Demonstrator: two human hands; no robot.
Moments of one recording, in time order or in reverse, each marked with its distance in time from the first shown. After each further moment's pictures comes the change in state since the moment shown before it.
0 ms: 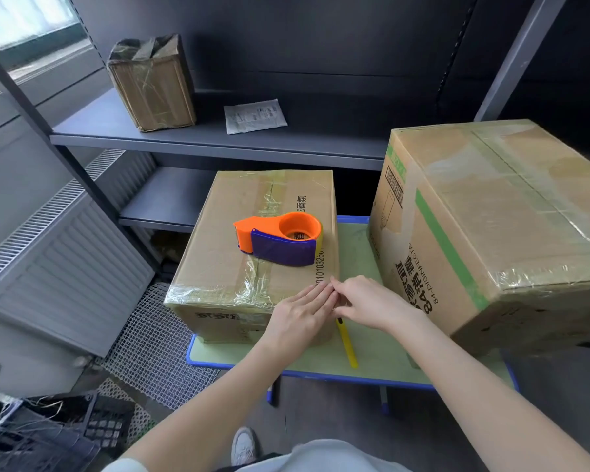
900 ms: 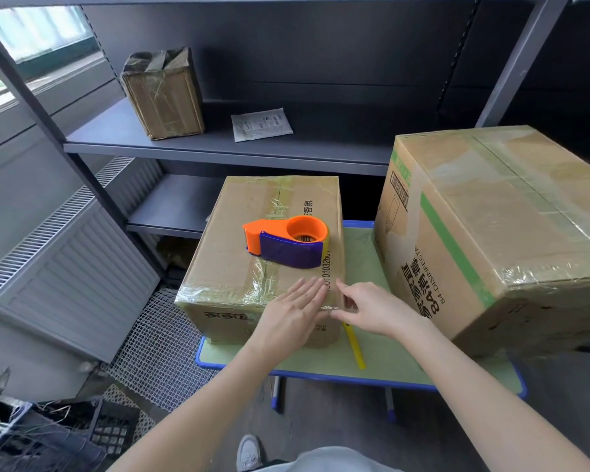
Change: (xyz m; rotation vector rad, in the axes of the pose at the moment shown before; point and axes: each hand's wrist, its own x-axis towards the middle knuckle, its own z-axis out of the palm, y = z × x) left_hand -0.020 -0.017 -0.018 -0.017 -0.134 -0.101; right_hand -0.009 -0.011 0.006 0.049 0.035 0.056
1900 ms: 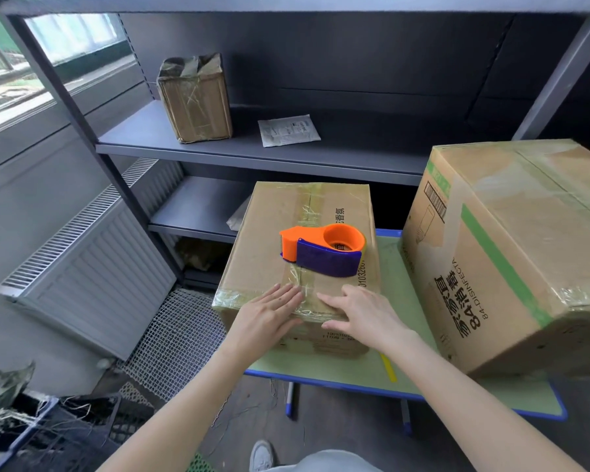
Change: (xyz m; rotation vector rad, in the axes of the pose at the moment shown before) left_hand -0.055 -0.080 -0.027 -0.009 0.037 -0.063; right_hand 0.029 -0.065 0.020 -0.184 0.161 -0.126
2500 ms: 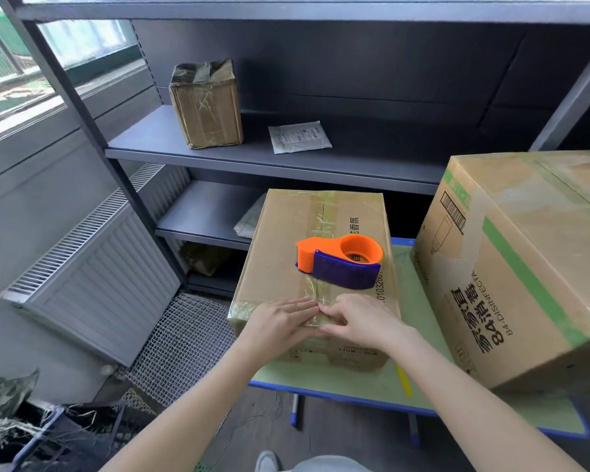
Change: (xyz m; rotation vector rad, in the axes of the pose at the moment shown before) left_hand 0.010 -0.015 -0.007 -0.174 -0.066 -0.023; right_hand 0.034 -0.014 0.000 0.086 -0.073 -0.079
